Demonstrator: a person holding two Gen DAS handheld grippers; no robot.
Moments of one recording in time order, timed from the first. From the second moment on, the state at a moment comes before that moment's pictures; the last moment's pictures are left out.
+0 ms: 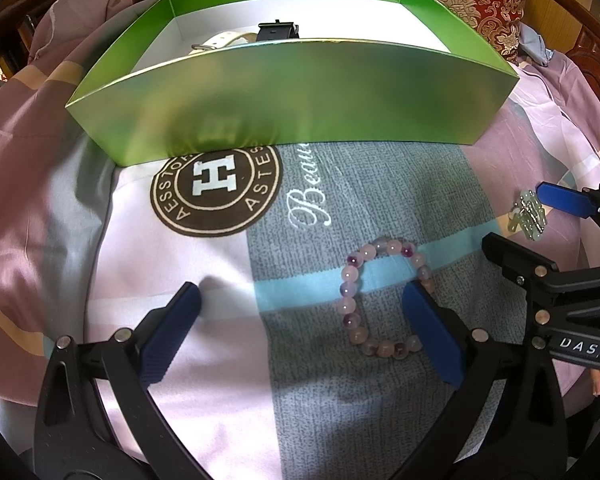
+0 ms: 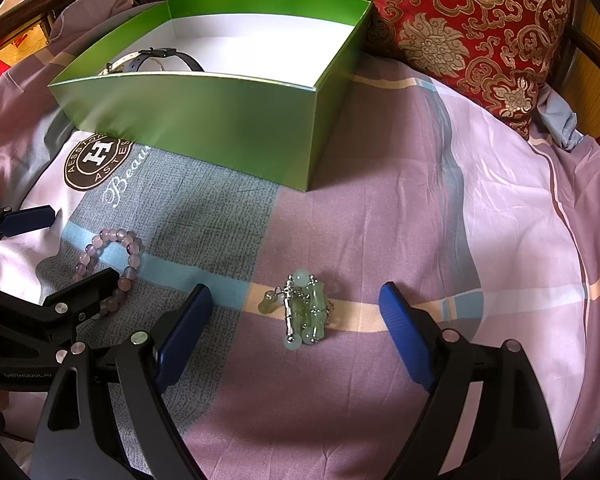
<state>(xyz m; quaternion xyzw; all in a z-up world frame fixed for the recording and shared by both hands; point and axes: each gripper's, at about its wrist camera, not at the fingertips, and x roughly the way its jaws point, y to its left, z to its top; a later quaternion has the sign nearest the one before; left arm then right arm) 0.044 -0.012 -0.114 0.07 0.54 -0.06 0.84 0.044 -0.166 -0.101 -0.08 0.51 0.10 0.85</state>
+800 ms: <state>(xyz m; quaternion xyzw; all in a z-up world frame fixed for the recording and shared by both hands) 0.035 -0.019 -0.106 0.08 0.52 -0.08 0.84 0.042 -0.166 -0.100 -0.08 0.51 0.11 0.85</state>
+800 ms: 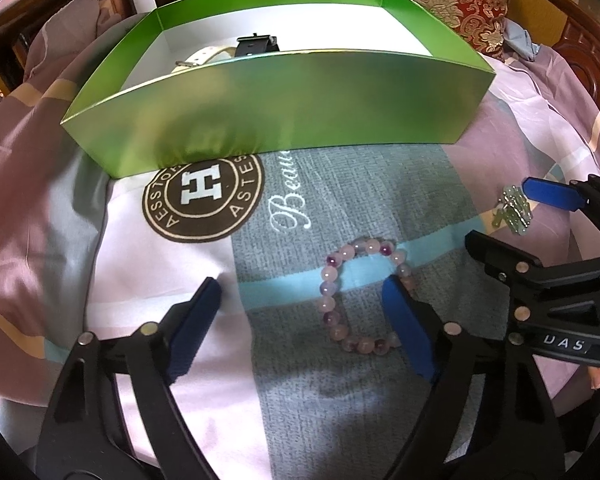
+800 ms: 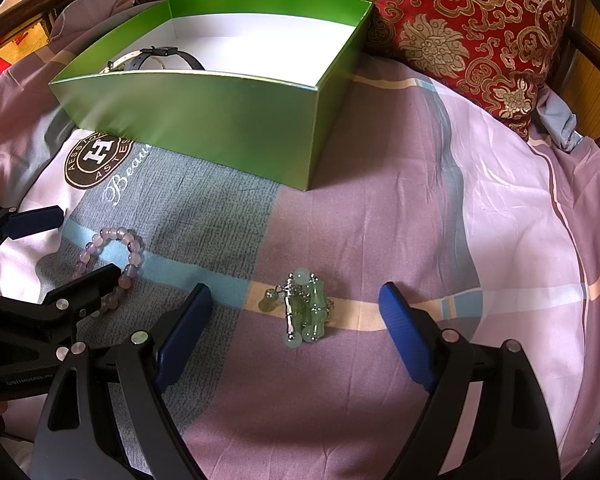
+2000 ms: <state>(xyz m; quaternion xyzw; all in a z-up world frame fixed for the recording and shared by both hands) 0.034 0.012 -0.073 0.06 0.52 -0.06 0.85 0.035 -0.175 -0.092 -0.05 0.51 0.13 0.85</state>
